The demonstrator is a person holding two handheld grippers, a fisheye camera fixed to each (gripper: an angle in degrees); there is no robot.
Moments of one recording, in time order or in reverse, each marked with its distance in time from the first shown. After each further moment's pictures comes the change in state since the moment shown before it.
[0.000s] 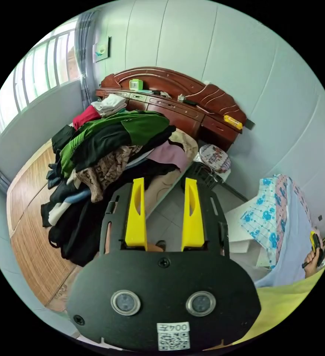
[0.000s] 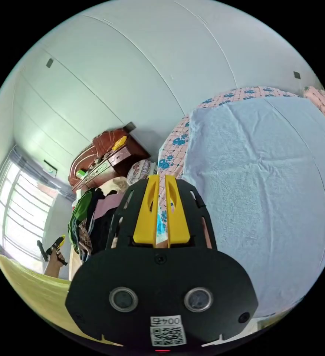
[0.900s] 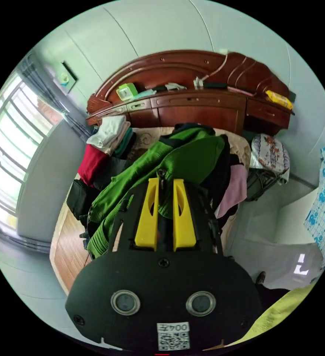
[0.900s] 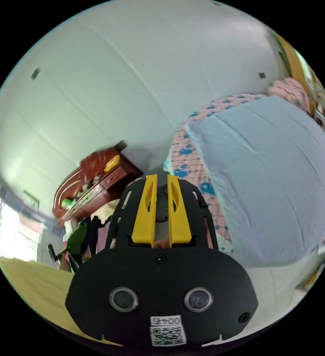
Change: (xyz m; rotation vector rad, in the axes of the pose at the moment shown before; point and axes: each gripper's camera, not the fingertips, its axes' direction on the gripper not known) left arm -0.011 -0.349 0.025 -0.034 -0.239 0.334; right arm 0.146 0.205 0.266 0.166 0.173 0.164
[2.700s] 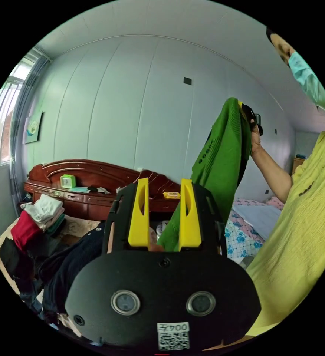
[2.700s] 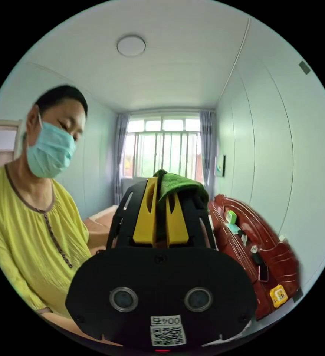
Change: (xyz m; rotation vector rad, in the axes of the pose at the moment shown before) left arm -0.057 0.190 -0.166 0.814 0.740 0.060; right arm -0.249 -0.191 -0.129 0.049 -1.435 -1.258
